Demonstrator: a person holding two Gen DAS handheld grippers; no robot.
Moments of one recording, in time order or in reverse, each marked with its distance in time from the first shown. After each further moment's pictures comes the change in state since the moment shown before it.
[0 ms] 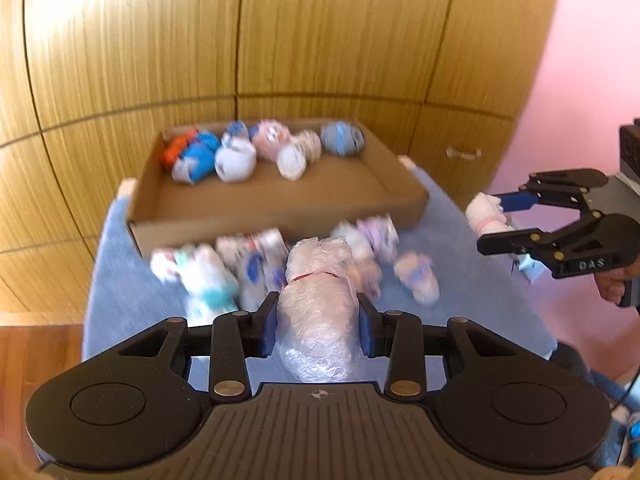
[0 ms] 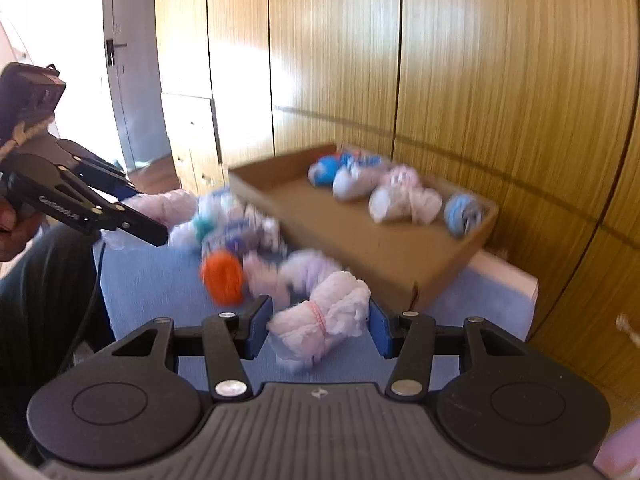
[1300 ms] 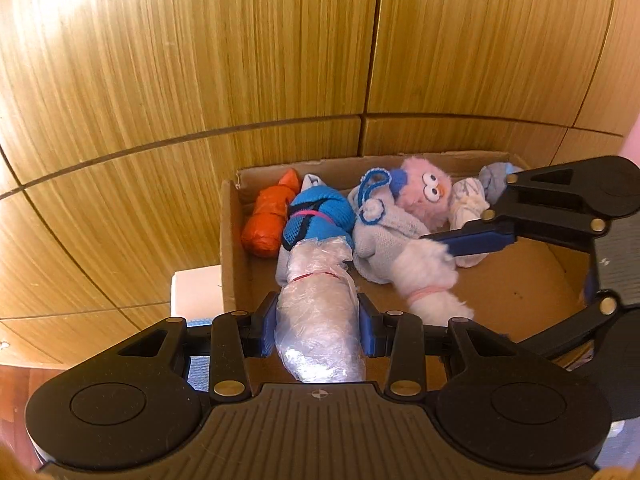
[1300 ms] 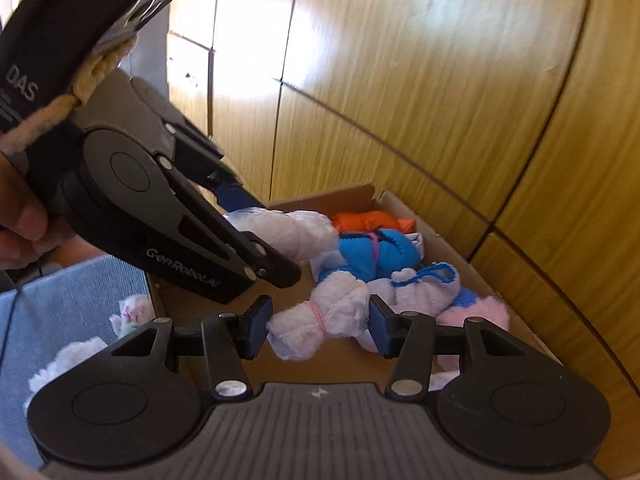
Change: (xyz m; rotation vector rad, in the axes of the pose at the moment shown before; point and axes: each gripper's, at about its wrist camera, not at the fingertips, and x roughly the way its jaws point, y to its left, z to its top) left arm 0.153 0.130 0.114 0.044 0.104 0.101; right arm 0.242 0.025 0.109 -0.234 0.150 0.002
